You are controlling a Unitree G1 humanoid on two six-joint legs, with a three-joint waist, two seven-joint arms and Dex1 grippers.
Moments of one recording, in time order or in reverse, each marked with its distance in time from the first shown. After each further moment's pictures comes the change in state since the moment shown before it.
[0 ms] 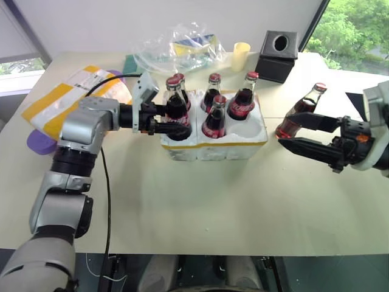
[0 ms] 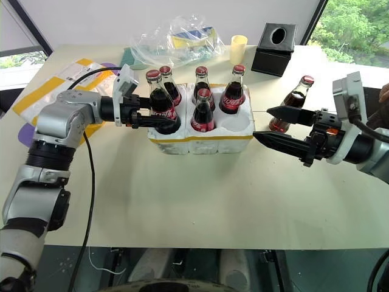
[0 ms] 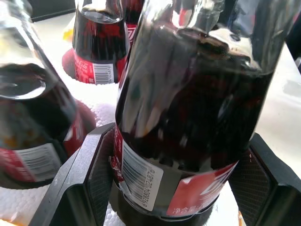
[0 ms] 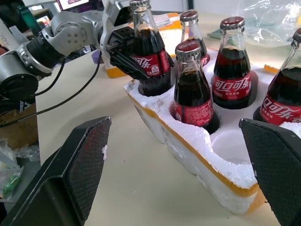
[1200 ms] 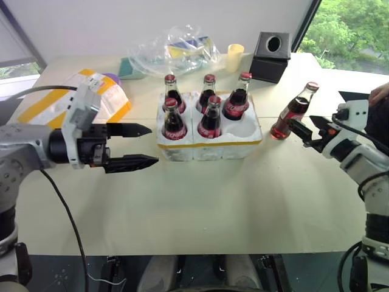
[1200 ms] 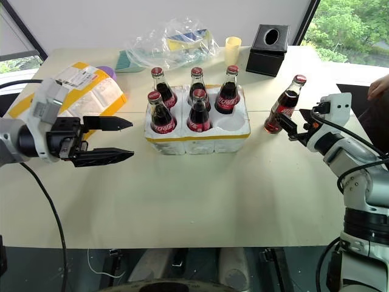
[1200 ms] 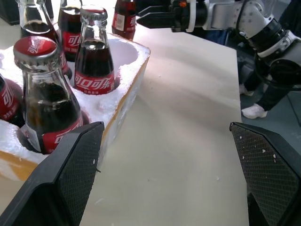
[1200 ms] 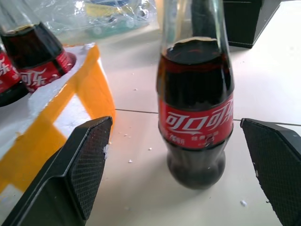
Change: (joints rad) left arm 0.480 0.340 0.445 -0.738 -0.551 0.437 0.171; right arm -0.144 0.339 0.156 0.412 -0.533 -0.260 -0.393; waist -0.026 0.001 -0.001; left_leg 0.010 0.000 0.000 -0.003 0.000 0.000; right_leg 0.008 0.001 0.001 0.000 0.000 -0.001
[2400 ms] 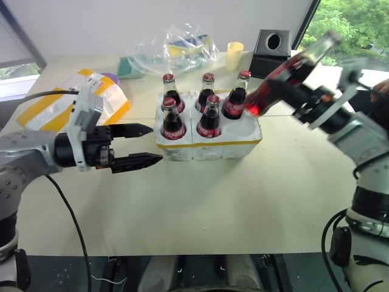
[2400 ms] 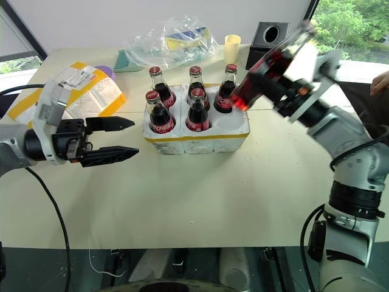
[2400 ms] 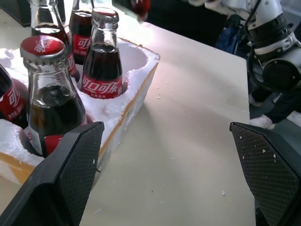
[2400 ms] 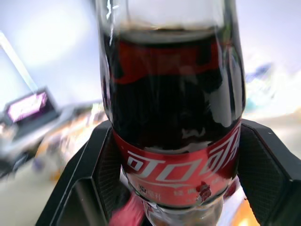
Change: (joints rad) left arm 0.009 0.005 -0.014 0.002 -0.084 -0.041 0.123; right arm -0.172 0.079 0.048 -0.164 0.314 0.160 0.117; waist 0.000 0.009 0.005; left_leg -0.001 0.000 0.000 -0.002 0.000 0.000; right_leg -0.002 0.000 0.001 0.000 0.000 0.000
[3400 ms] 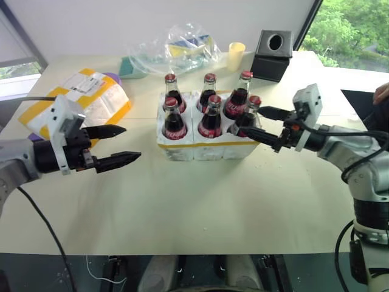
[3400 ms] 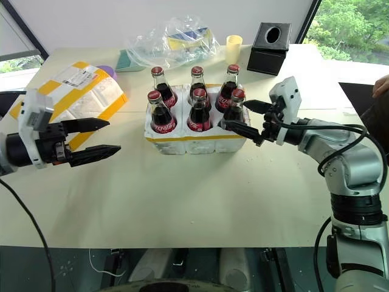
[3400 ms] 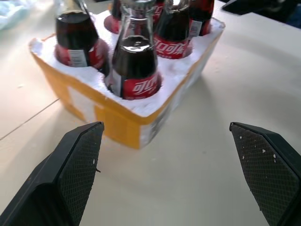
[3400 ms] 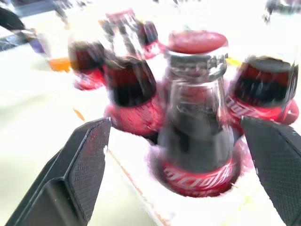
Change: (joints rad) left arm 0.298 0.098 0.183 -0.021 0.200 -0.129 0.063; right arm 0.077 -0.216 0.084 -0.072 -0.148 -0.018 0.320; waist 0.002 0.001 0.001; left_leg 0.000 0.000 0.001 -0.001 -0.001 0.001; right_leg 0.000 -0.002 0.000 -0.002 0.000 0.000
